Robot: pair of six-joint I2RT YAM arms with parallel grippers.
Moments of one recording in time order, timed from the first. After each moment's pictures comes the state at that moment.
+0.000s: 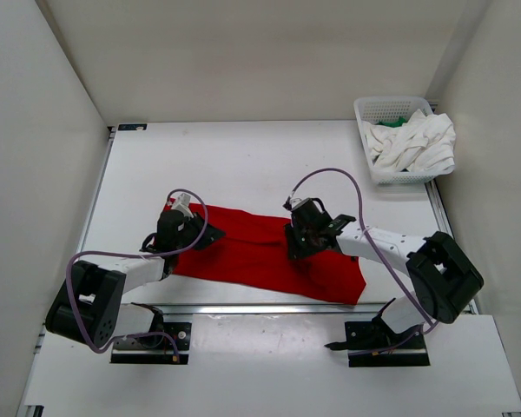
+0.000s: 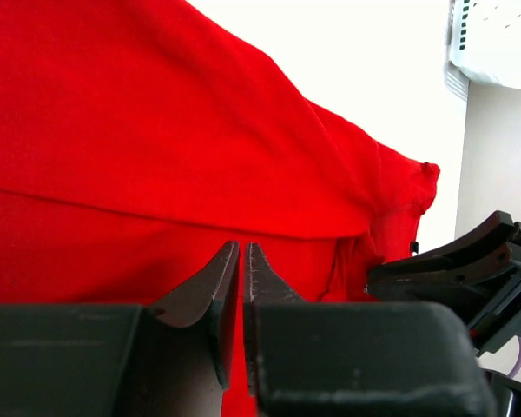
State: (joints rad) left arm -0.31 1.30 0.32 0.45 0.30 -0.84; right arm 0.72 1.48 0.80 -0.34 -0.11 0.37
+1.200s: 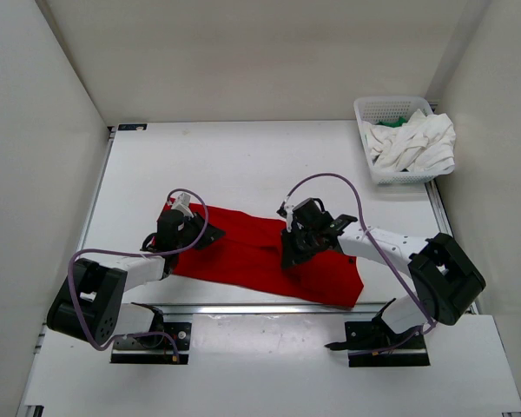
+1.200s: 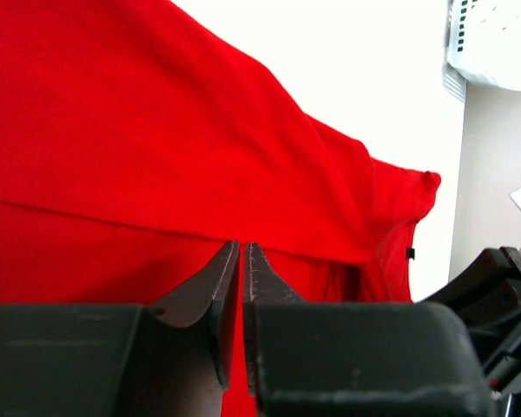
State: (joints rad) left arm -0.31 1.31 0.32 0.47 0.30 -0.84; right arm 0.73 1.46 0.80 -0.36 -0.36 0.36
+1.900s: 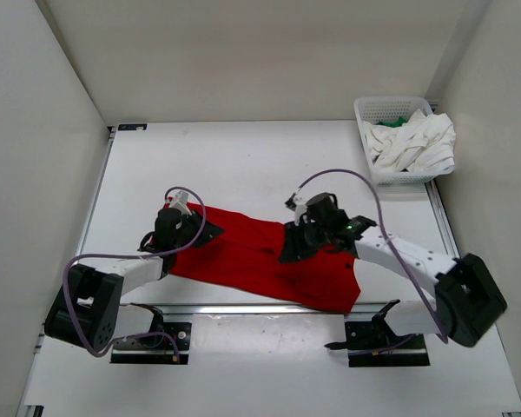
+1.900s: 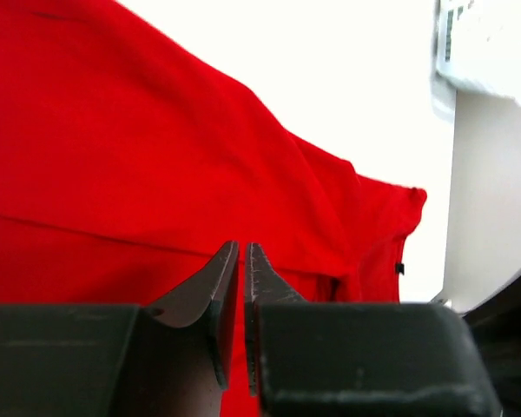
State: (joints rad) left arm -0.29 1.27 0.33 0.44 0.31 -0.84; right arm 0.70 1.35 0.79 -0.34 -0.49 0.40
